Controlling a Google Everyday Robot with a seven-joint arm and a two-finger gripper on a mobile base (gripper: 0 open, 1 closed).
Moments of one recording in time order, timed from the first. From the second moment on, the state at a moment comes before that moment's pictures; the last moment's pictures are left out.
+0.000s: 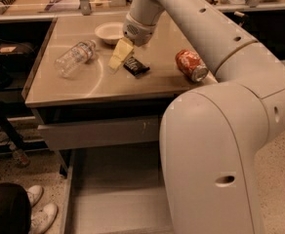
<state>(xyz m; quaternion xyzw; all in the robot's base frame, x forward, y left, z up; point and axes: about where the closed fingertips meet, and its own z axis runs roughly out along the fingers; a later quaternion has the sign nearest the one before) 0.712 0.025 0.854 -0.48 0.86 0.13 0.13</state>
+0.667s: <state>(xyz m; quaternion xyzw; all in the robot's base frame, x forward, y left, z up) 0.728 0.027 0.842 -0.48 0.86 0.11 0.13</state>
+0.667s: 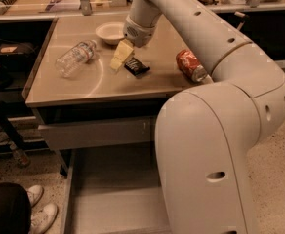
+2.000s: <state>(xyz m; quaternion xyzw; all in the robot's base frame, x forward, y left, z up) 0.736 0.020 0.808 -0.46 0.87 0.13 0.11</state>
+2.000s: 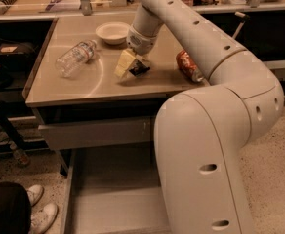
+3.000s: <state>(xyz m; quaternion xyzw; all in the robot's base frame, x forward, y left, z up) 0.736 0.020 0.808 -0.46 0.87 0.13 0.11</state>
